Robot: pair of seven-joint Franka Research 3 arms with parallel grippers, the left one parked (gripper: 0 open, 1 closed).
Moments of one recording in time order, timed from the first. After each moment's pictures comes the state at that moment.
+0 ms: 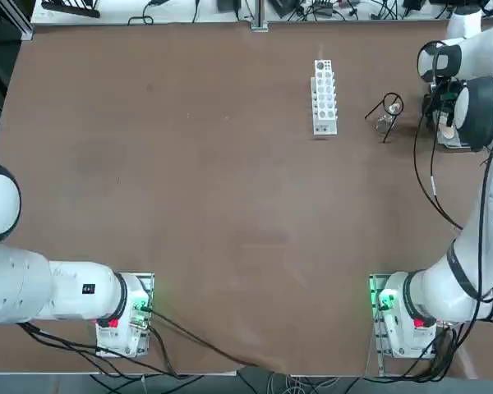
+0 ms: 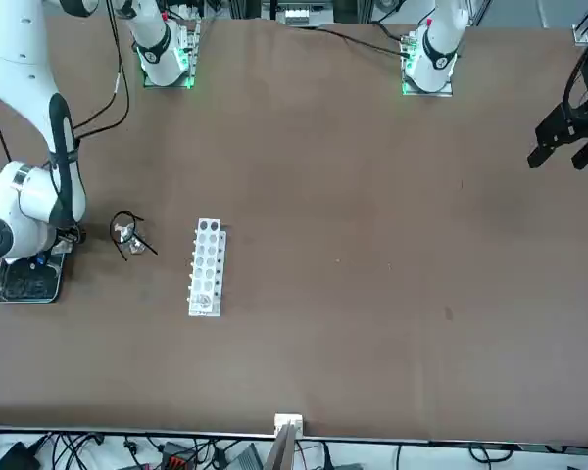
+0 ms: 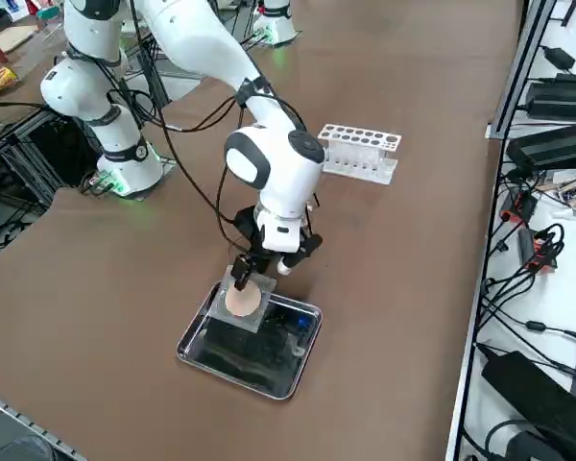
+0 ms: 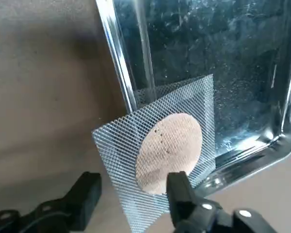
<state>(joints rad) 0.13 0.67 -0.46 -1.78 -0.10 2.12 0.04</state>
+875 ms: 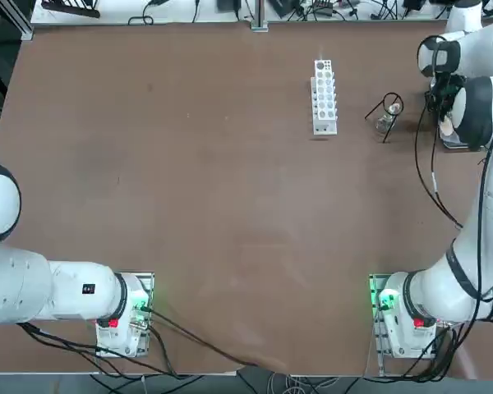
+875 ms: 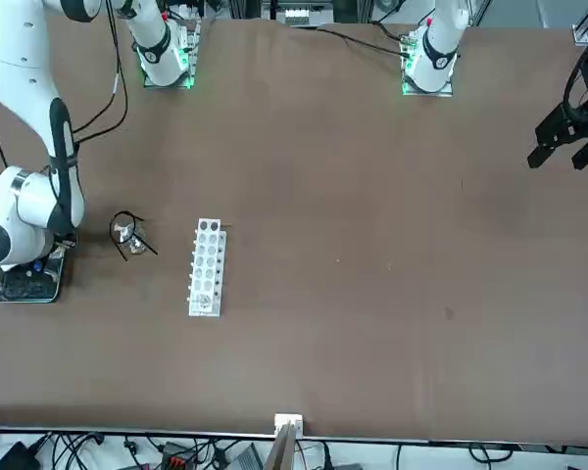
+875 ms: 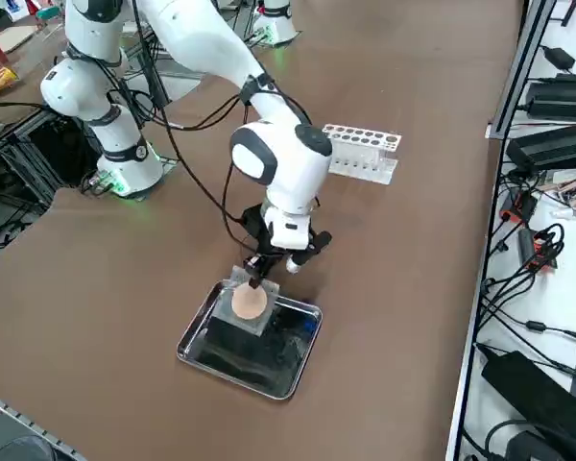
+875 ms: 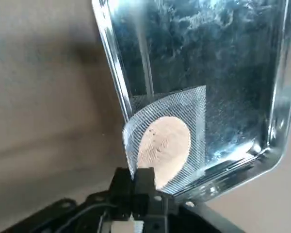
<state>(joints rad) 0.13 0.68 -0.46 -1.72 -0.10 2.10 0.04</state>
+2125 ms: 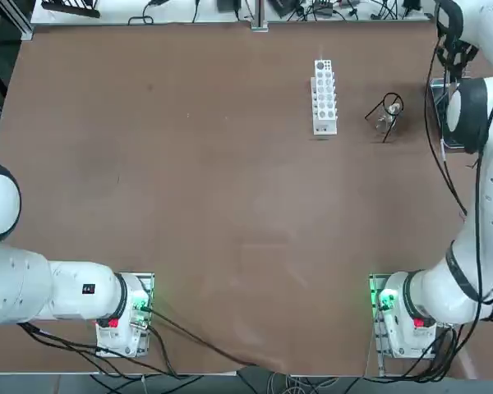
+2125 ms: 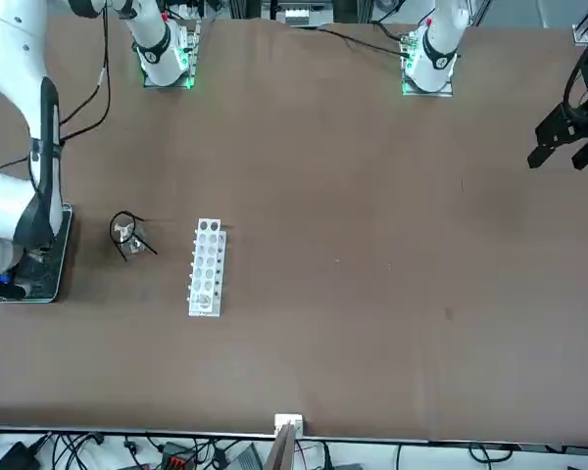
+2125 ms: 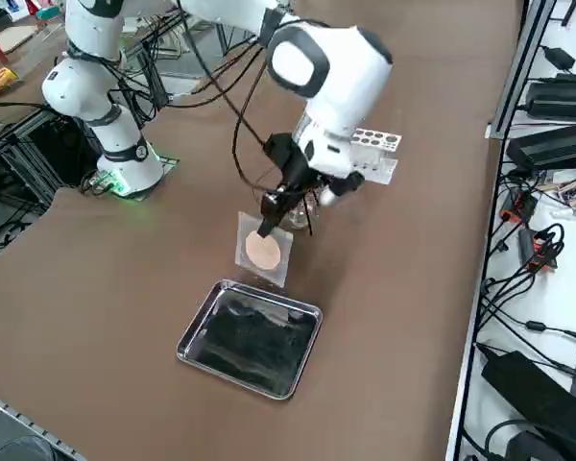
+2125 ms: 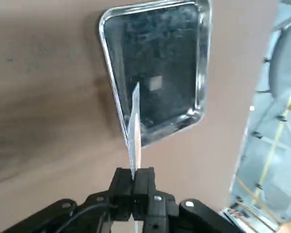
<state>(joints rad) 0.21 0.66 -0.46 -1.33 -0.23 1.58 0.06</state>
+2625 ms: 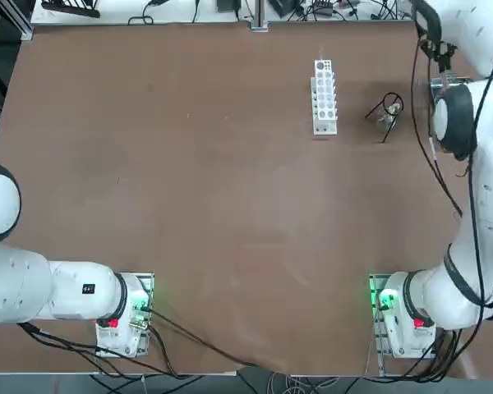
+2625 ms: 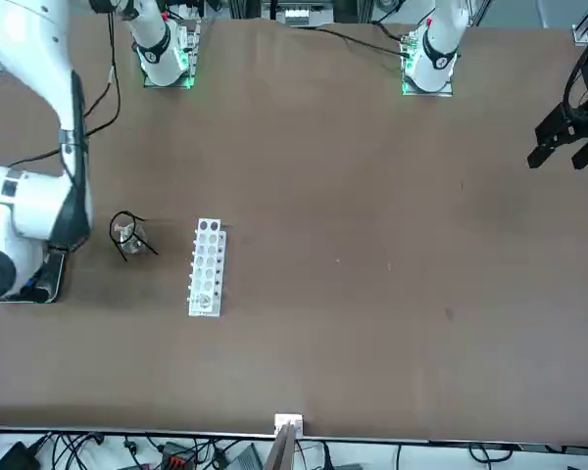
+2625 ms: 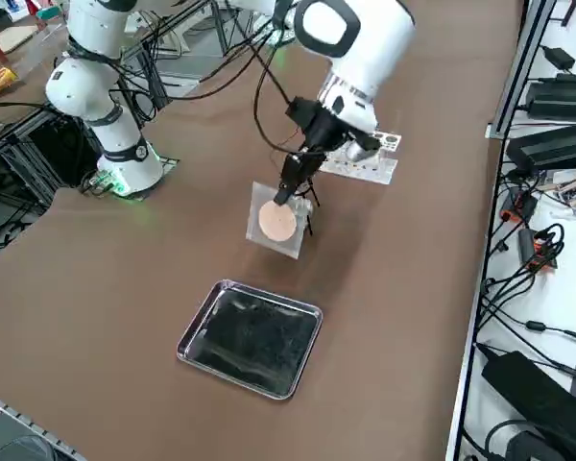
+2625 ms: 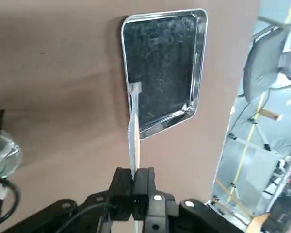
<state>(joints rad) 0.34 0.67 -0.45 -1.30 -0.32 1.50 0.13</state>
